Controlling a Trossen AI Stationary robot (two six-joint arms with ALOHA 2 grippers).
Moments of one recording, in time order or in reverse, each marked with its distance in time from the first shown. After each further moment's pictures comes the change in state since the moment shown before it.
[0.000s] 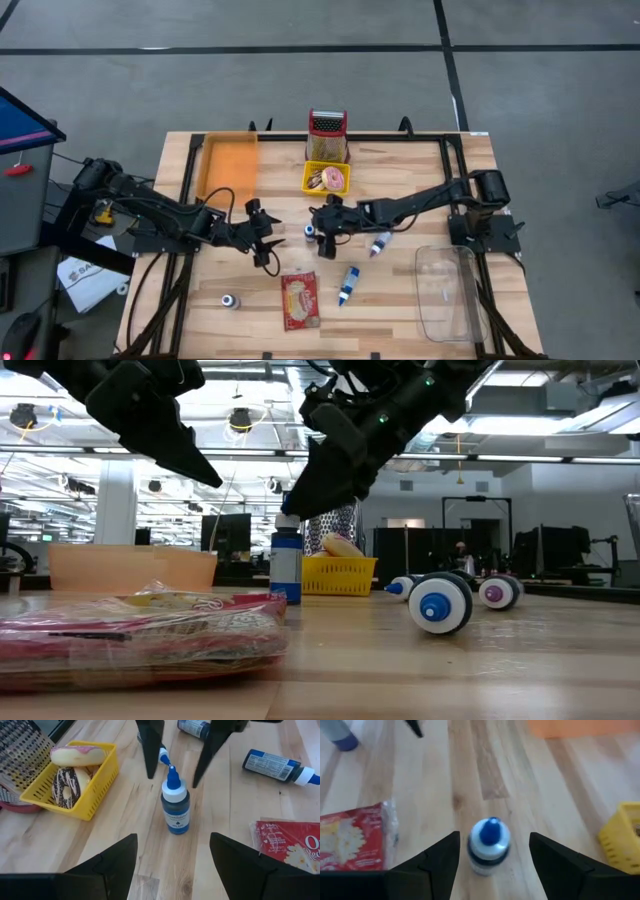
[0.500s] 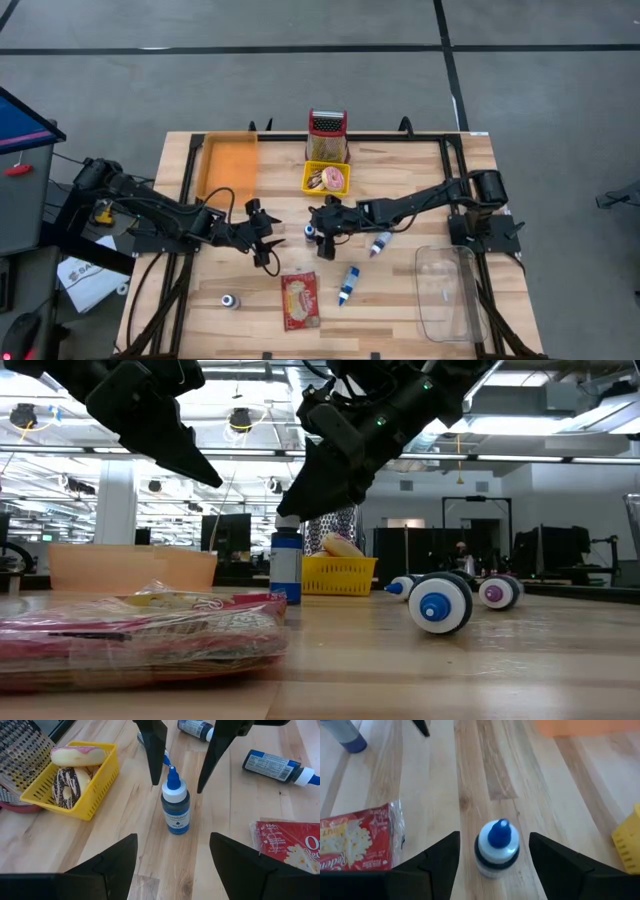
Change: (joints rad) left arm 0.000 0.000 0.000 0.001 0.000 -0.001; right arm -0.008 0.013 -0.001 0.026 -0.032 0.010
